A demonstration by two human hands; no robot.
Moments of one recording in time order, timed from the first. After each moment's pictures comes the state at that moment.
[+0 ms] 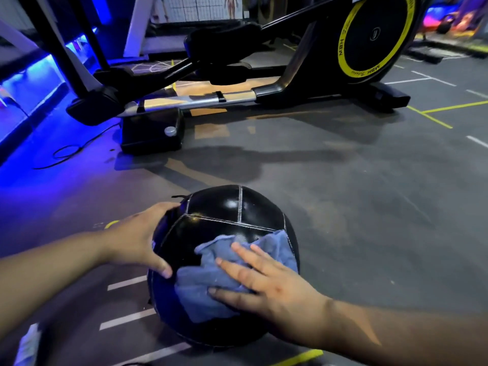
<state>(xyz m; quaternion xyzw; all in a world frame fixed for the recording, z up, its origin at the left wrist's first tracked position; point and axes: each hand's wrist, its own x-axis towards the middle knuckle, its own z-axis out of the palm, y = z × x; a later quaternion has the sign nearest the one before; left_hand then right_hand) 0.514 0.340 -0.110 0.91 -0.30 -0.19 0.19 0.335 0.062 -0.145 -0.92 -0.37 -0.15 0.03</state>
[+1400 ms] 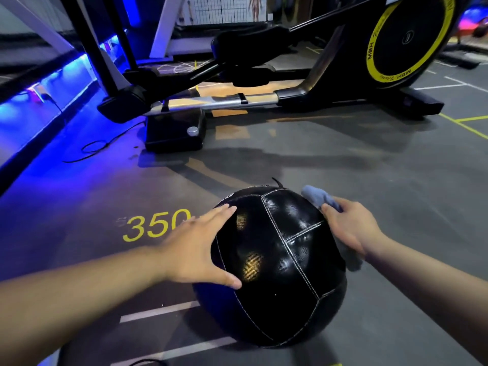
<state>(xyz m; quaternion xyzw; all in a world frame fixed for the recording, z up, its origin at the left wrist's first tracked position) 0.455 0.285 -0.089 0.93 -0.33 -0.12 0.11 0.415 -0.015 -0.107 -0.92 0.25 -0.06 0.31</state>
